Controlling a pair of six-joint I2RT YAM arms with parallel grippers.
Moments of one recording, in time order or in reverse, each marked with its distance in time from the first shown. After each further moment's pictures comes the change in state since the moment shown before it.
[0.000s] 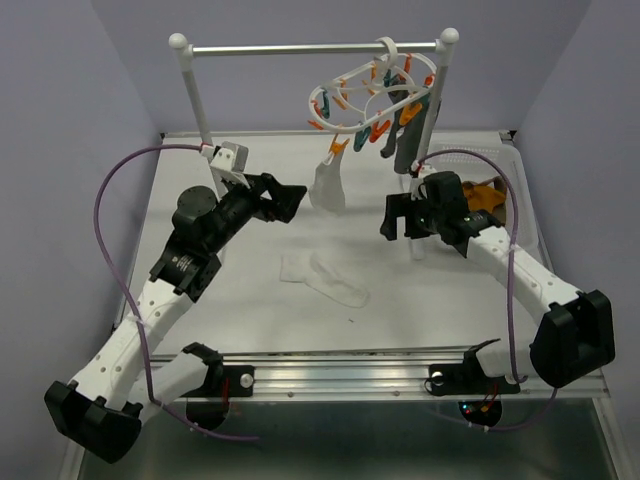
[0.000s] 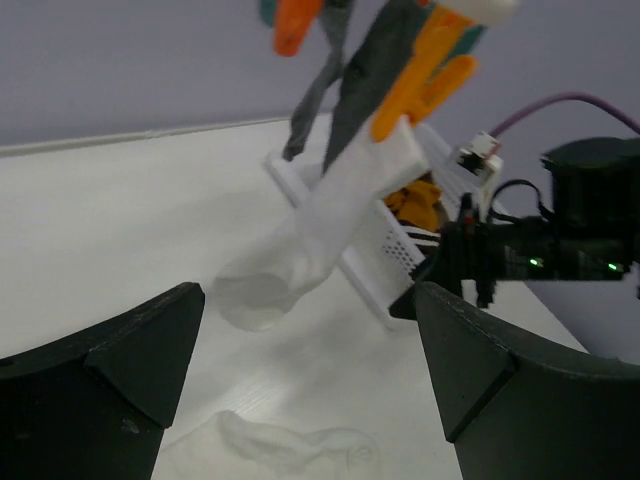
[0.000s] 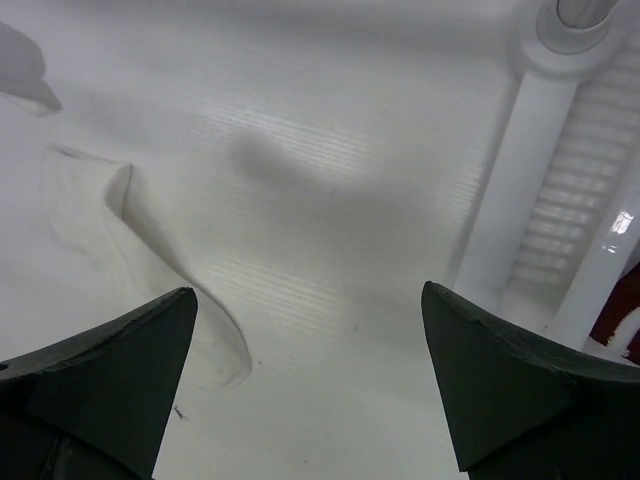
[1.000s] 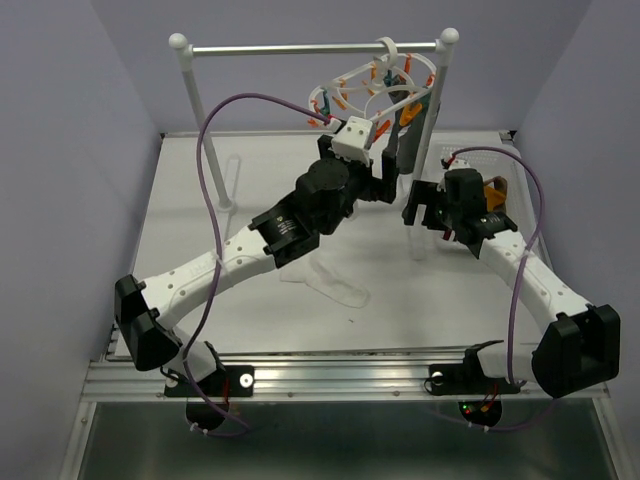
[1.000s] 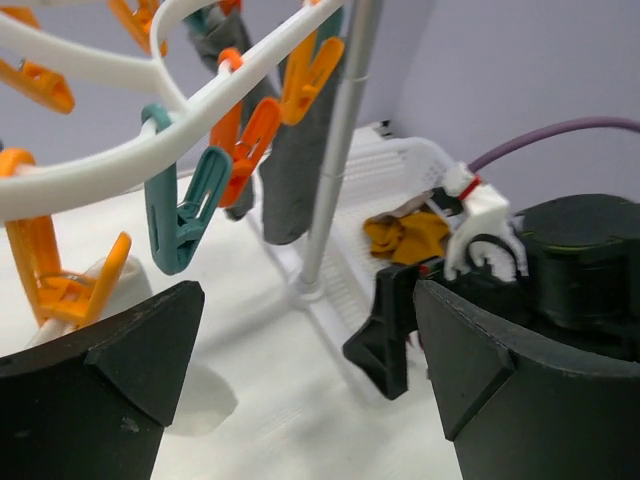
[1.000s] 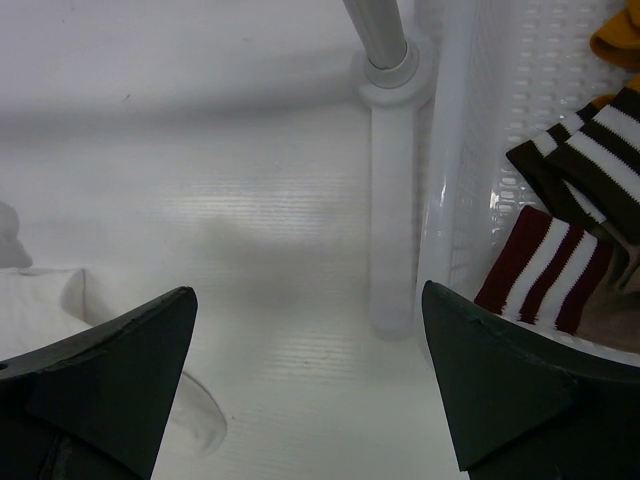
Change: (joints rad) left arm -0.543 0.539 0.562 -0.014 -0.540 0.182; right arm -0.112 -0.065 -0.021 0.040 0.184 0.113
